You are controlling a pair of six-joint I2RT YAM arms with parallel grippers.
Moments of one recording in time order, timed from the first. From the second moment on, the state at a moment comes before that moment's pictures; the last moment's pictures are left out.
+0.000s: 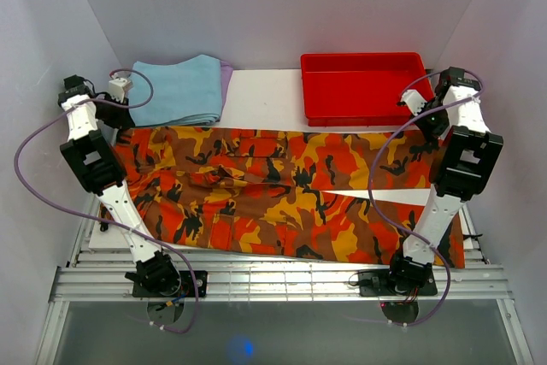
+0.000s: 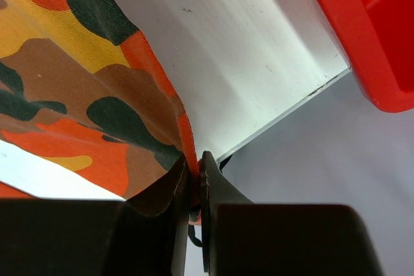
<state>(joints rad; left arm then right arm) 0.51 2.43 2.23 -0.99 0.65 0.90 -0.27 2.07 1.81 -1.06 -0.10 -1.18</state>
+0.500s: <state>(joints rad) 0.51 2.39 2.19 -1.02 0.65 1.01 -0.27 2.01 1.73 -1.05 -0.13 -1.18</state>
